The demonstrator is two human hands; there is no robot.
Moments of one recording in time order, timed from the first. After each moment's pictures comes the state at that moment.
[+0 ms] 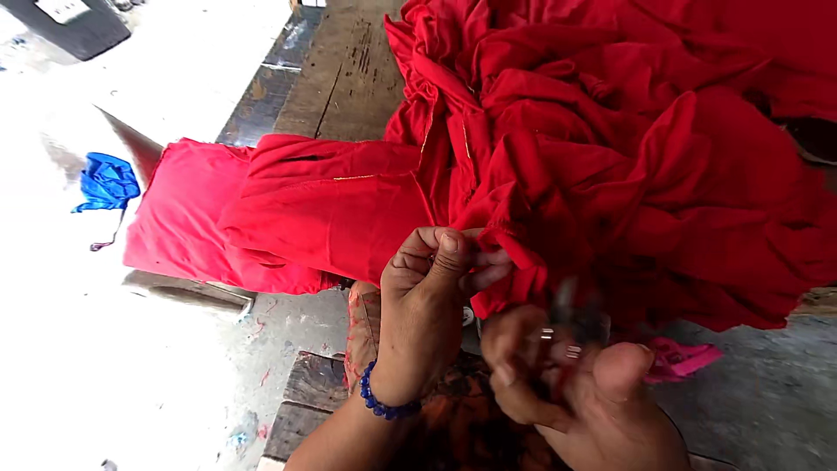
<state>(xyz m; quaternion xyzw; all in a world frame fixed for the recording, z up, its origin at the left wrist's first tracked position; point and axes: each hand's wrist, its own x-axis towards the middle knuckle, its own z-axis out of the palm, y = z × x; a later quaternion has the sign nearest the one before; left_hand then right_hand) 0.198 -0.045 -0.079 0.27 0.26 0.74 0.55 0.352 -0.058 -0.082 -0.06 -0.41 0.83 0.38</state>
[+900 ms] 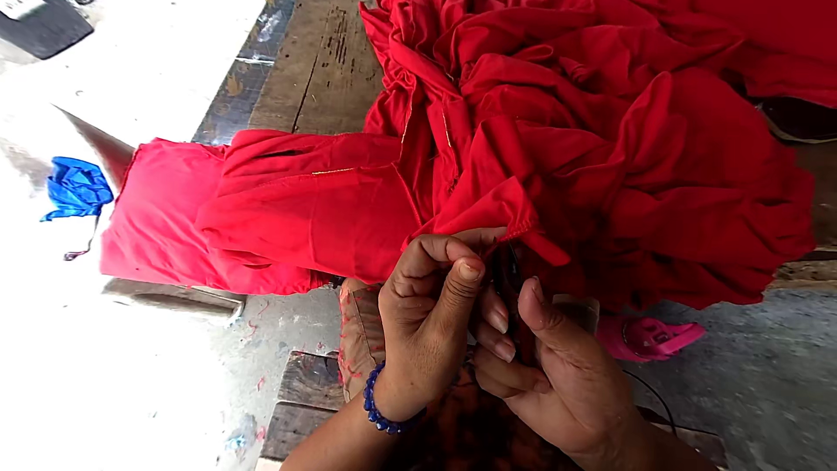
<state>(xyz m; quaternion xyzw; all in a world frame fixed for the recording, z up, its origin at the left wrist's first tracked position) 0.208 -0.056 -0.090 0.45 0.30 0.72 0.42 0.341 -0.058 -0.077 -0.11 -0.20 0.90 0.38</state>
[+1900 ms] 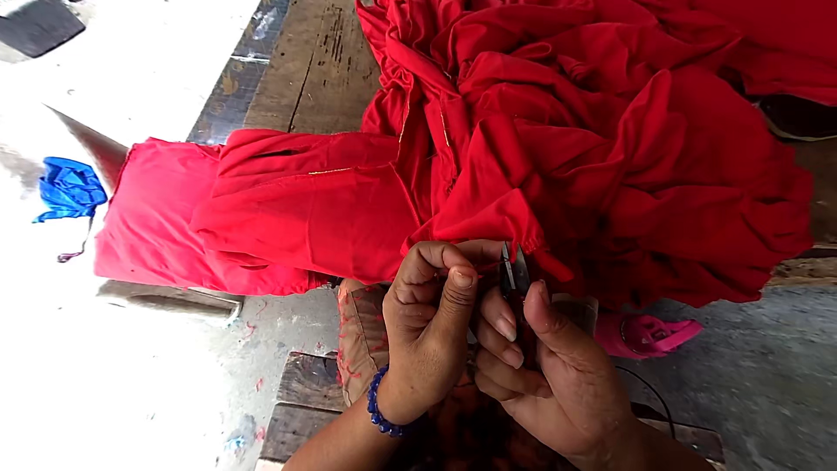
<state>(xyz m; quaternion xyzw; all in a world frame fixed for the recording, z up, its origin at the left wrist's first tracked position) 0.210 -0.058 -0.099 0.45 0.29 0.72 0.43 0.340 -0.060 -0.080 -0.09 -0.19 0.89 0.40</state>
